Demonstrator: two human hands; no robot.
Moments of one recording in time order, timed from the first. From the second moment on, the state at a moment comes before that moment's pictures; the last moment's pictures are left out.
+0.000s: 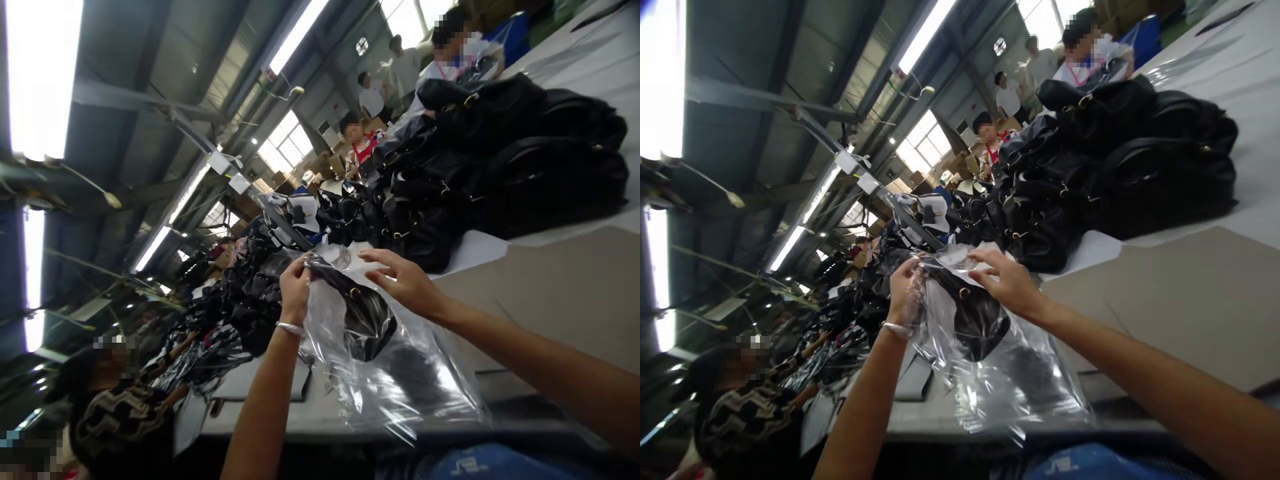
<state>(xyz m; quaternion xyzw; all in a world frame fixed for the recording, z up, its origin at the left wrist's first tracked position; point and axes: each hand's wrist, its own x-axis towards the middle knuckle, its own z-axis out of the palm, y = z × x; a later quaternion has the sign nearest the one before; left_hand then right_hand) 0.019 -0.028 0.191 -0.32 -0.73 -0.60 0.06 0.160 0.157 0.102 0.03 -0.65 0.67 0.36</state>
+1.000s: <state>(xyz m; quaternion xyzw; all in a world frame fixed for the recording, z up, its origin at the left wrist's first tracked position) 0.062 -0.091 0.184 -0.73 -0.64 0.12 0.19 0.135 0.139 0.151 0.40 -0.85 0.00 0.35</state>
